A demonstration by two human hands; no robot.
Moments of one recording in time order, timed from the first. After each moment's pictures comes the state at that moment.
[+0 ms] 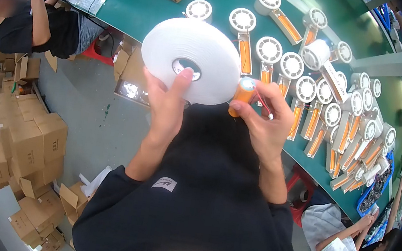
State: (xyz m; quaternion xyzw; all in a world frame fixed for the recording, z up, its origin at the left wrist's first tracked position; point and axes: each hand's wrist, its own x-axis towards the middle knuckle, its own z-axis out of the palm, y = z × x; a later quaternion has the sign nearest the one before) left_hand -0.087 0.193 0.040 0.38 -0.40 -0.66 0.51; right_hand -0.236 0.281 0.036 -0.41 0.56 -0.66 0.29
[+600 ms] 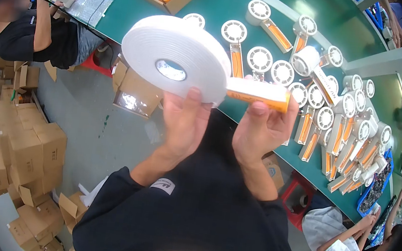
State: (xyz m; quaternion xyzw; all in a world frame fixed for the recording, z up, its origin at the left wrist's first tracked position) left_hand -0.112 0.214 0.034 0.23 -0.36 -0.75 0.50; right_hand -0.211 0.262 0.038 -0.26 0.35 -0.88 0.19
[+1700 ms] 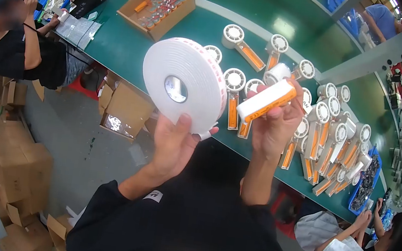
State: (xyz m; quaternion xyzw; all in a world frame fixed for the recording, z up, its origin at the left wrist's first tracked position) left_hand -0.115 0.224 0.064 0.20 -0.36 -0.81 0.41; right_hand -0.287 0.269 0.072 -0.26 0.32 -0.85 0.32
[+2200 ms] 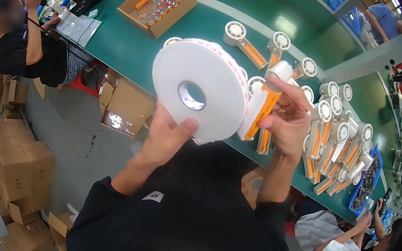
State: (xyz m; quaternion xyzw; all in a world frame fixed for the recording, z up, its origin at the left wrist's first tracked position) left_hand -0.101 0.202 0.054 0.22 -0.49 -0.77 0.34; right_hand -0.317 0.282 0.088 -0.43 0.37 -0.73 0.38
